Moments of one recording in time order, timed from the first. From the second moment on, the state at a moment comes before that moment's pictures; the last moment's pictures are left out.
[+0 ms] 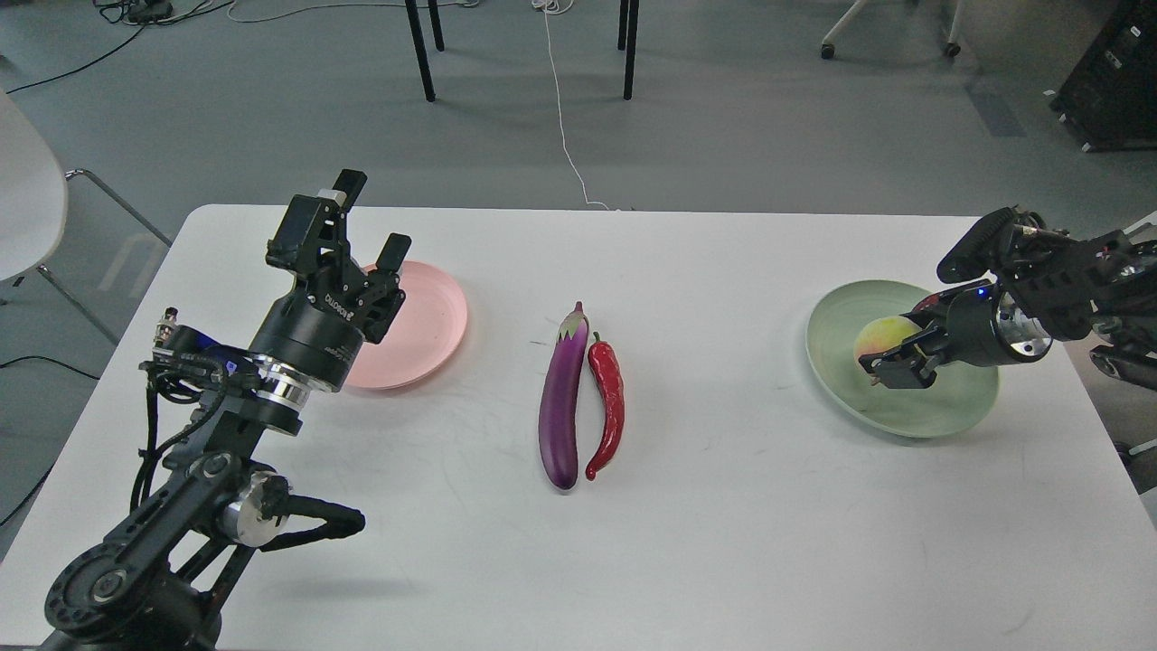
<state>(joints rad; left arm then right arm) -0.14 0.23 -1.16 -1.49 0.89 -0.02 -0.36 1.39 -0.59 -0.85 0.89 -1.39 -0.01 0.49</state>
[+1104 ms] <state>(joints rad) -0.15 0.25 -1.15 -1.50 0.92 -0.02 -0.35 1.15 -0.70 -0.12 0.92 -0.61 -0.06 0.49</state>
